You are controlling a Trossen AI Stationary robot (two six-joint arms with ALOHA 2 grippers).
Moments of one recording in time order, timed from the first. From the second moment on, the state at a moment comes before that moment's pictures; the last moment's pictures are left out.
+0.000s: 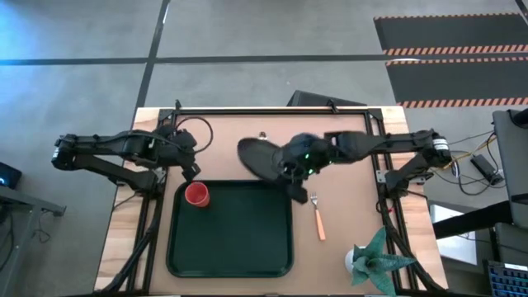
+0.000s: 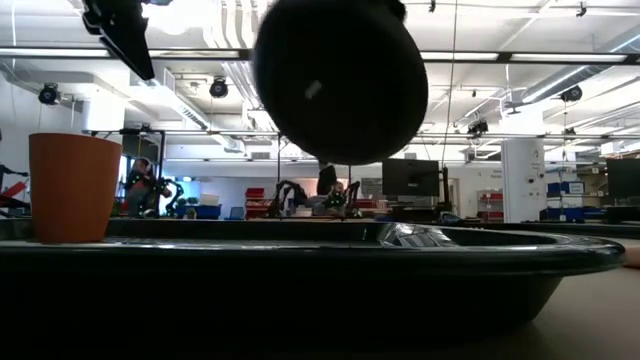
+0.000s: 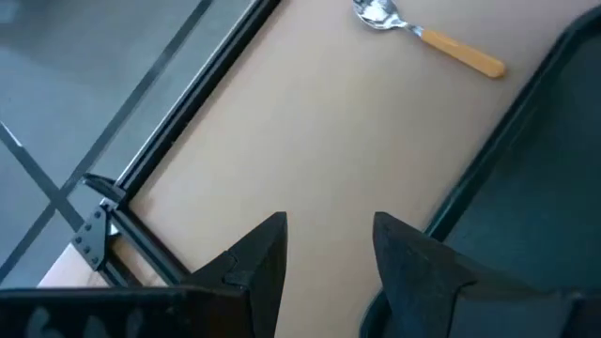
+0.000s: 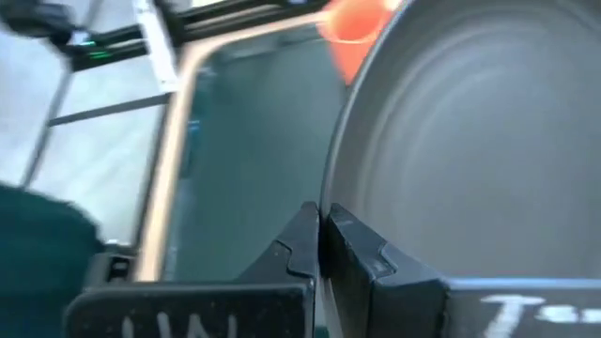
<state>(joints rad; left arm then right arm) -0.06 1.00 1.16 -1.34 -0.56 -0.56 0.04 1.59 1.53 -0.65 -0.24 0.22</state>
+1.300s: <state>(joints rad) -0.04 0.64 1.16 -1.46 -0.42 -0.48 0.43 2.23 1.78 -0.01 -0.11 0.76</state>
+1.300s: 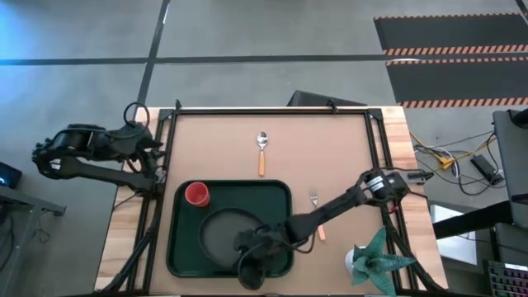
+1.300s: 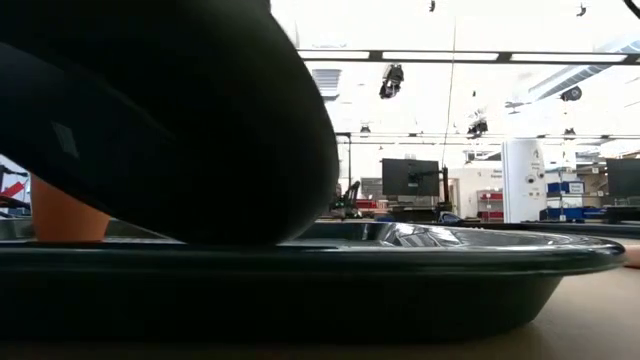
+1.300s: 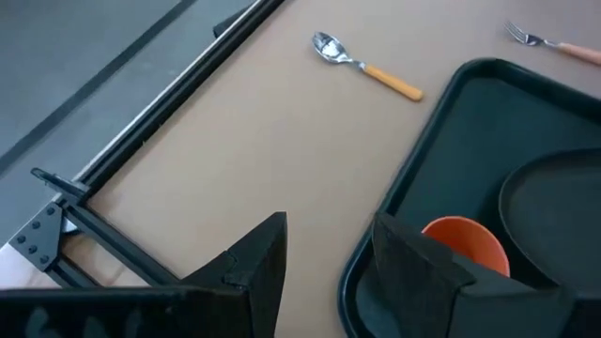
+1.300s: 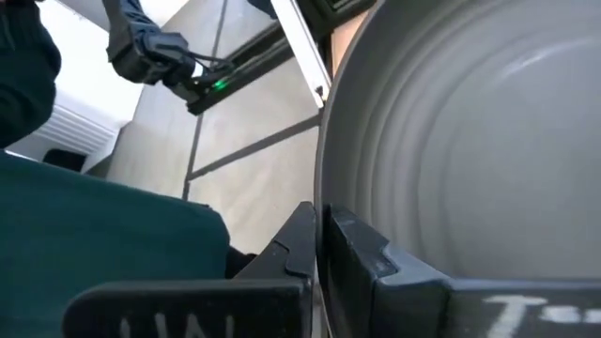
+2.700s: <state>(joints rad) -0.04 0.68 1.16 -1.46 -0.37 -0.48 0.39 2.32 1.78 0.08 -0.16 0.78</state>
